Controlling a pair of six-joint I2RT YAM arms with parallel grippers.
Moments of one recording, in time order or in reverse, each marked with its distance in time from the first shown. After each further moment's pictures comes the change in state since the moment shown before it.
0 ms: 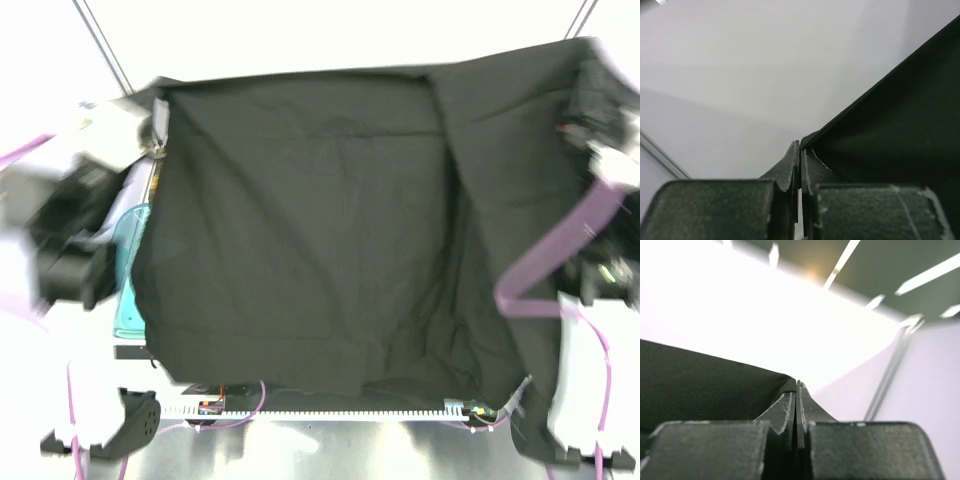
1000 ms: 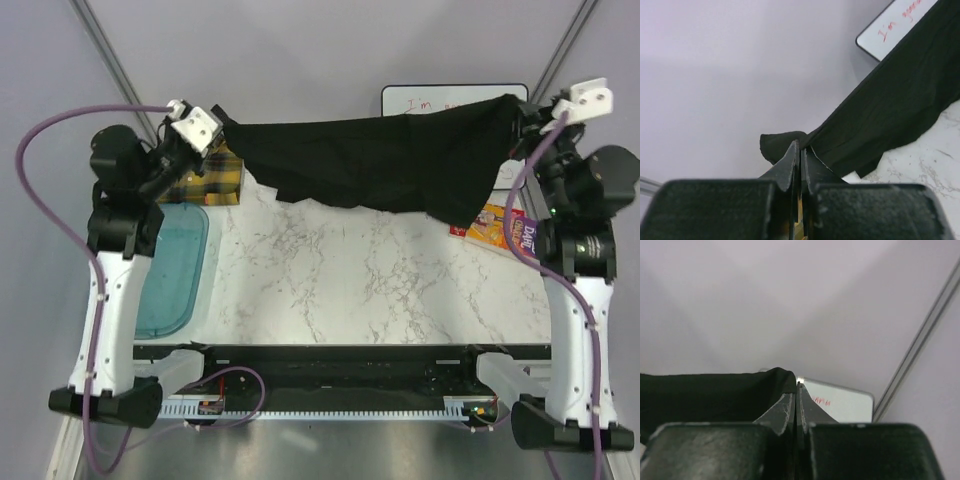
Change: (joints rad) left arm 0.006 0.122 -0.304 -0.103 0.105 0.155; right arm 0.000 0.057 -0.224 -0.387 0.028 0.164
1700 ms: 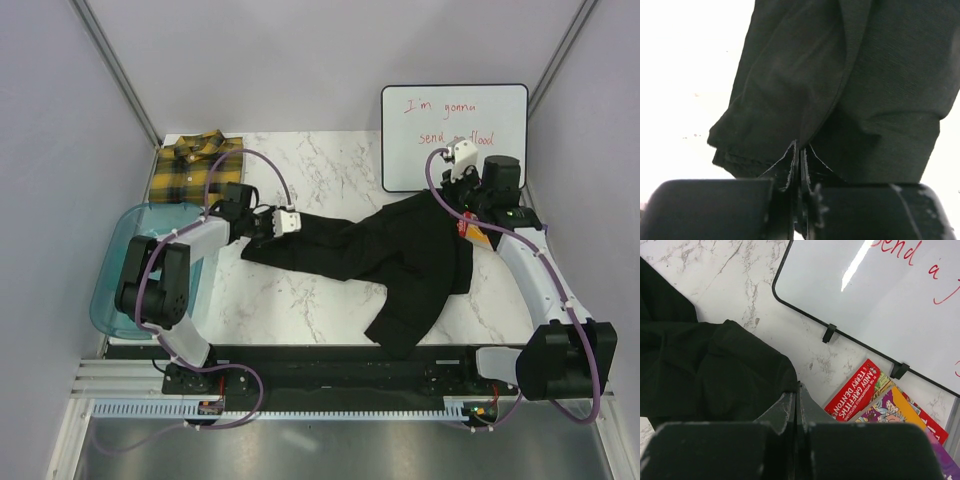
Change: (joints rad) left arm -0.133 0.538 -0.573 0.190 0.124 0.637; right arm 0.094 0.227 -0.380 -0.145 -0.090 -0.220
